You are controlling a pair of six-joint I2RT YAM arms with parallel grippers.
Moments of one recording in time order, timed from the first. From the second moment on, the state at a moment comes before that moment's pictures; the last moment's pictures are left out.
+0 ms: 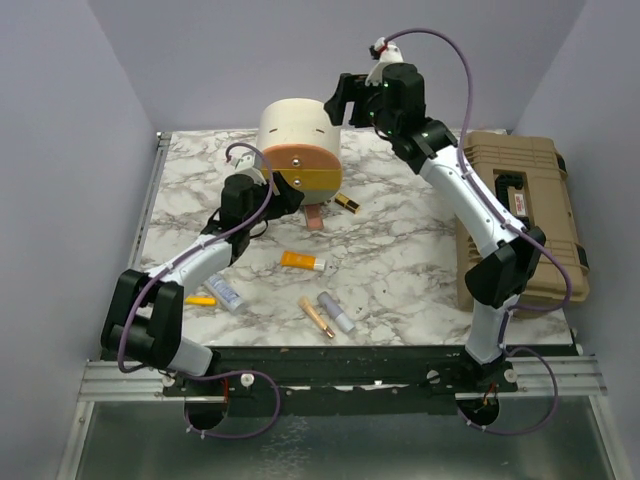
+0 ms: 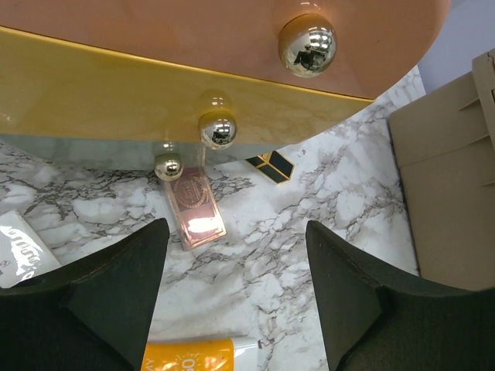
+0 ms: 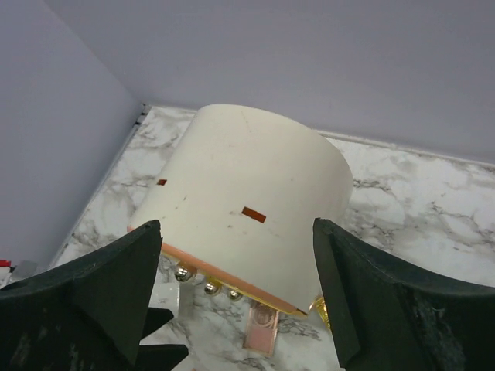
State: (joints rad) left arm -0.33 1.43 0.82 0.30 0.16 -0.59; right arm 0.56 1.90 2.06 -0.35 0.05 0.26
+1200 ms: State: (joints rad) left arm -0.34 1.67 0.83 0.63 0.12 -0.65; right arm 0.43 2.19 2.20 -0.35 -0.52 0.53
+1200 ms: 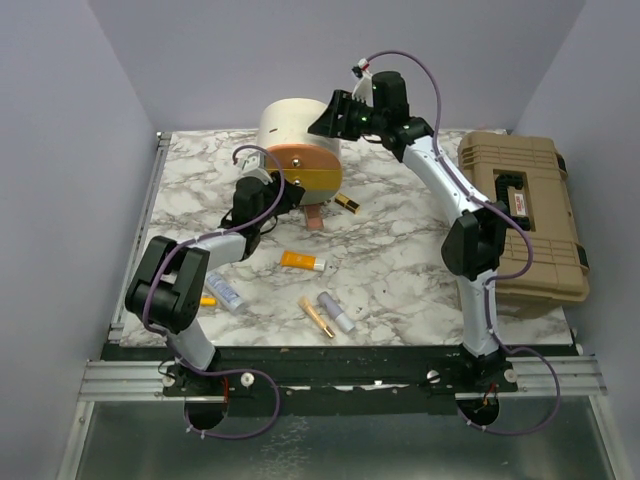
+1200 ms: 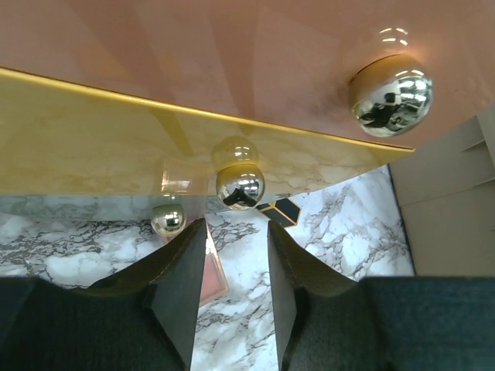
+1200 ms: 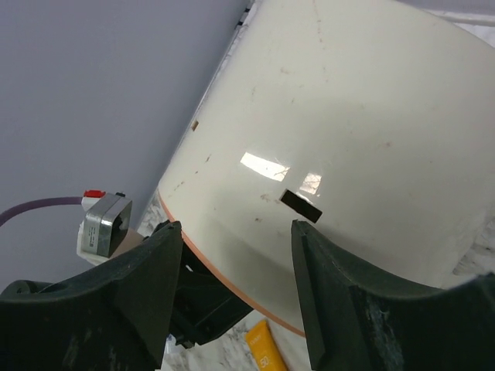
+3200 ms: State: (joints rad) left arm -0.29 1.78 1.06 0.43 0.14 -0.61; right arm 0.42 2.28 2.30 -0.31 -0.53 0.51
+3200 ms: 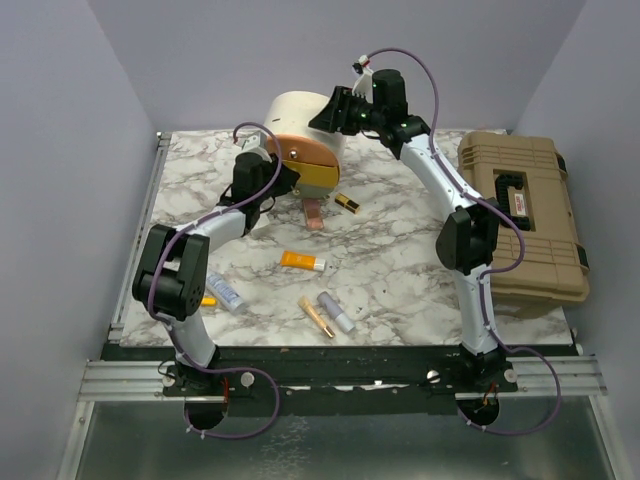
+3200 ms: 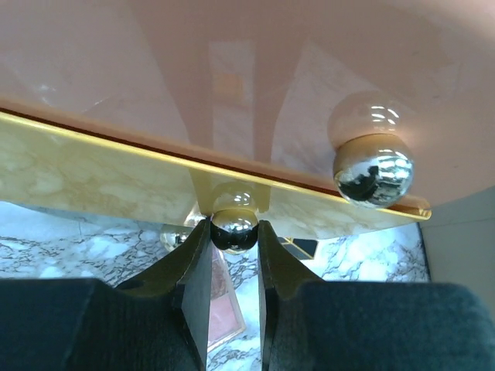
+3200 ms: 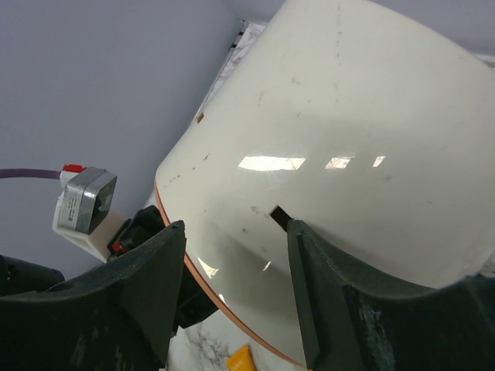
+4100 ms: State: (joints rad) left arm -0.28 1.52 0.87 0.30 0.18 -0.54; right arm 0.43 2.28 2.30 -0.32 -0.51 0.55
